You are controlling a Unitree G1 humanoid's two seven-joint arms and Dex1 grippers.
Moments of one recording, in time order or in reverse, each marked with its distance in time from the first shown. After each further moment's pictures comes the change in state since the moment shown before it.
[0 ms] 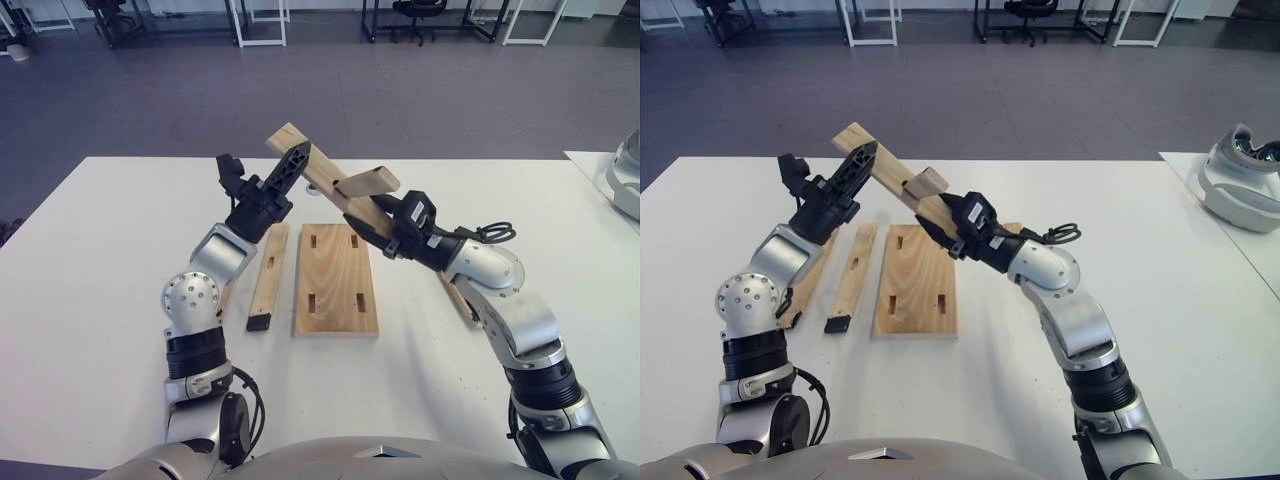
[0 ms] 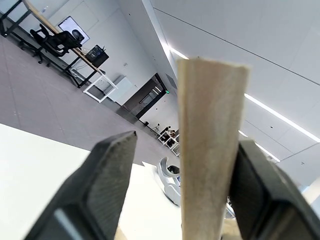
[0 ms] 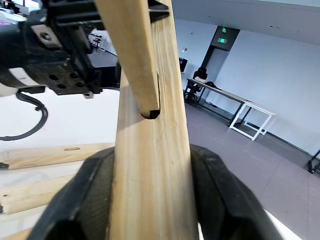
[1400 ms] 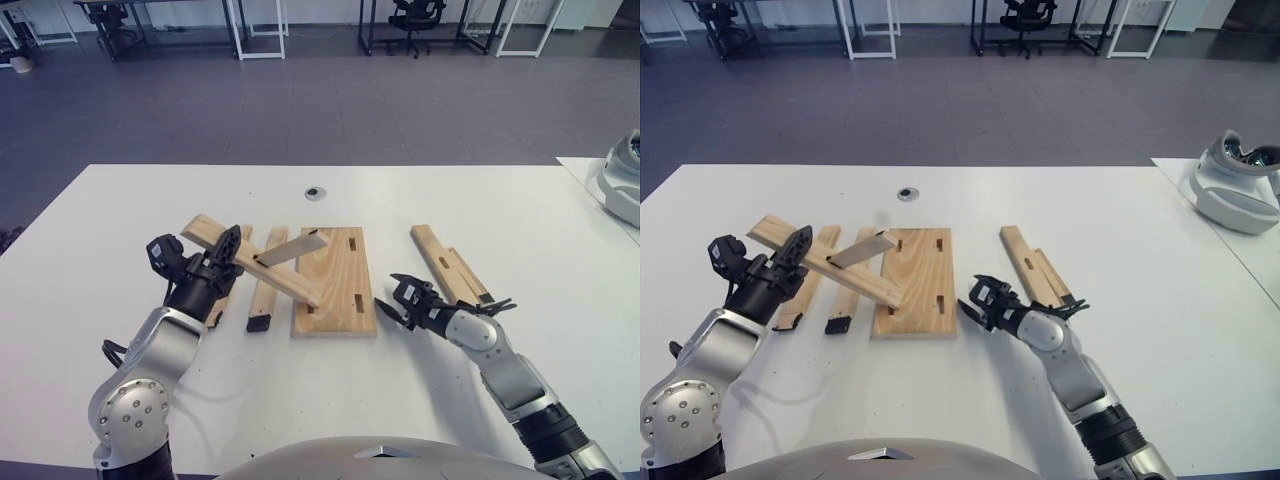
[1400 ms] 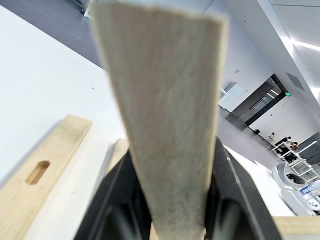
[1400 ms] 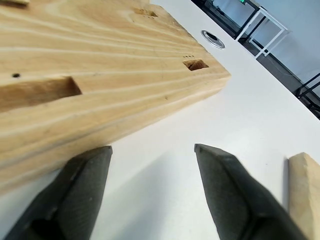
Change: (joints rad) left arm 0.567 0.156 0.041 -0.539 0.029 -0.038 0.485; right arm 0.285 -0.087 0.129 0.321 -0.322 -0.210 -0.075
